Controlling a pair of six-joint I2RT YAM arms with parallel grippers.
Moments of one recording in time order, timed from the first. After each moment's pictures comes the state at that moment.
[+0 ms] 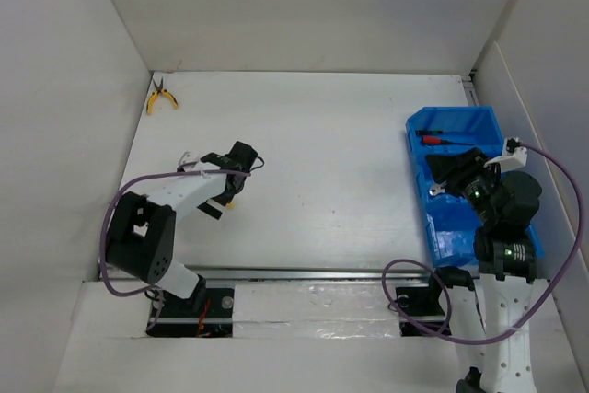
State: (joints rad) left arm -0.46 1.46 0.90 -0.82 -0.65 -1.56; right arm -0.14 0.49 0.78 -0.43 -0.35 0.68
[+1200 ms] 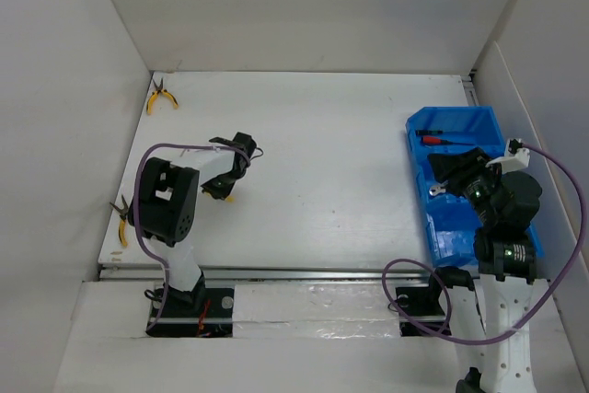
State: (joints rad) left arm -0.36 1.78 1.07 -0.91 -0.66 -1.62; right arm -0.14 0.50 0.78 -0.43 -0.31 0.69
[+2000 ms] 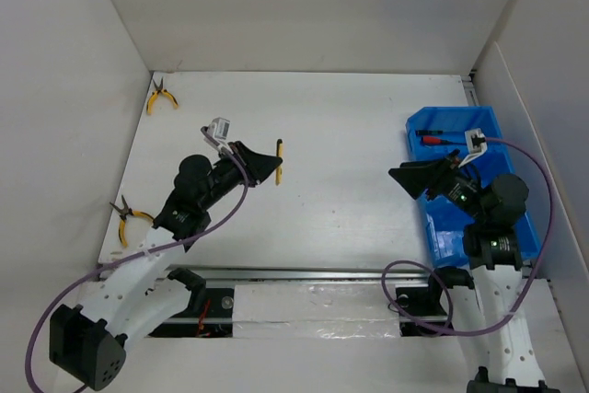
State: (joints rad) left arm -0.46 0.85 0.61 0.13 0.25 -0.80; right arm -0.10 0.53 0.63 -0.03 -0.84 0.72
